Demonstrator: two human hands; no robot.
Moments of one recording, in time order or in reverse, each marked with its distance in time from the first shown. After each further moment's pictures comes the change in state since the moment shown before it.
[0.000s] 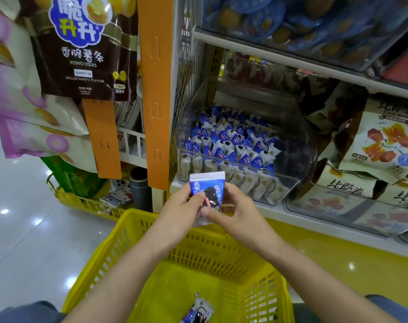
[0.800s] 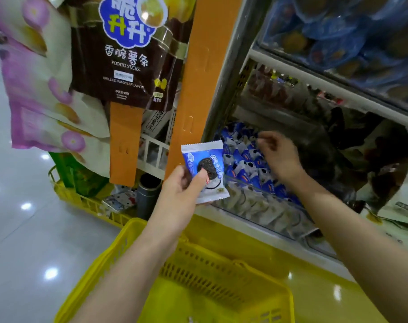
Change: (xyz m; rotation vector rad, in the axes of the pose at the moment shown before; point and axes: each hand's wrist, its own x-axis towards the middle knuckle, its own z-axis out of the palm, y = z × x) left_hand 0.029 0.016 -0.038 -0.349 0.169 0.101; right_hand 0.154 -0.026 -0.064 -0.440 0.326 -0.041
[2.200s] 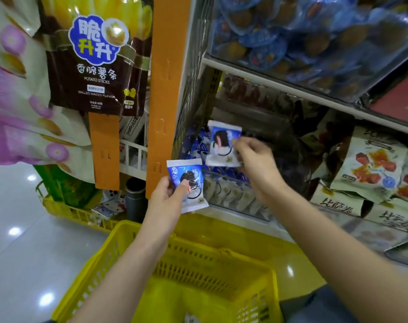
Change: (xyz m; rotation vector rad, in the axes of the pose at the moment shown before) left_hand -0.024 -0.008 0.012 0.166 0.021 -0.084; right_hand -0.068 -0.029 -0.014 0.551 0.031 0.221
